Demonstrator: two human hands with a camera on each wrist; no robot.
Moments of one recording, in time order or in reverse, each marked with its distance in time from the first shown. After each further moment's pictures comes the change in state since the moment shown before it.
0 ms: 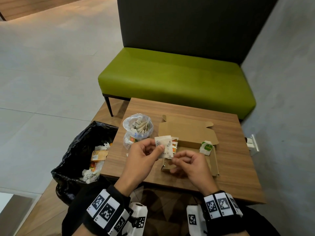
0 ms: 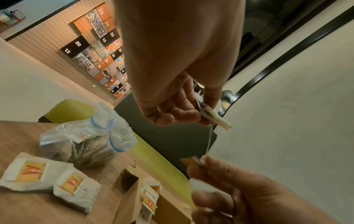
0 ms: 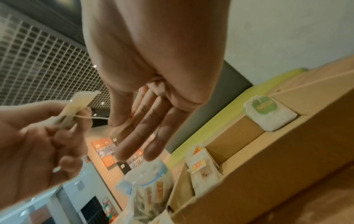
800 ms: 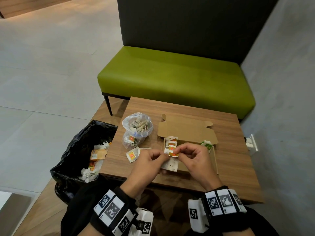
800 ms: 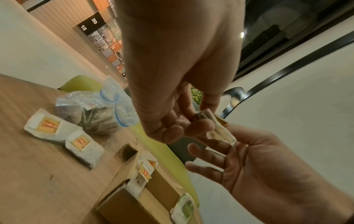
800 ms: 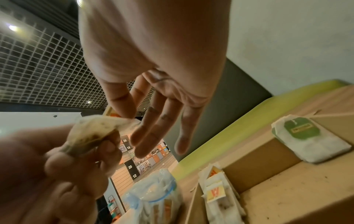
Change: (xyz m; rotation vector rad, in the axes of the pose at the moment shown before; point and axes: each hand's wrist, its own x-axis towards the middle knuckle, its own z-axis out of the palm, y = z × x) left_hand -0.005 -0.010 0.018 -0.014 -0.101 -0.286; right_hand 0.004 -0.016 -0.003 -0.166 0.053 -0.301
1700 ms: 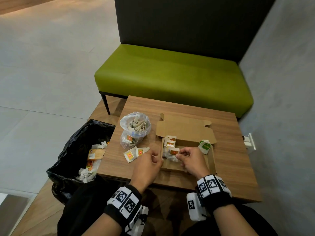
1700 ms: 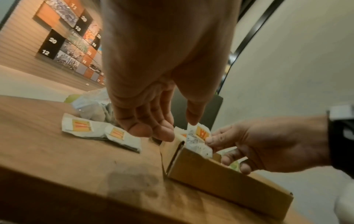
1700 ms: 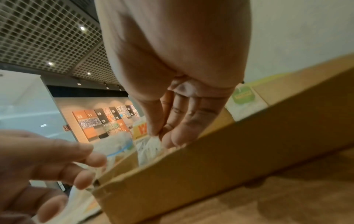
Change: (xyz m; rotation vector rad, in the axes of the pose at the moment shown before) left_hand 0.037 -0.051 -0.003 0.638 0.208 0.017; right_hand 0.032 0.074 -0.004 -0.352 0.059 0.423
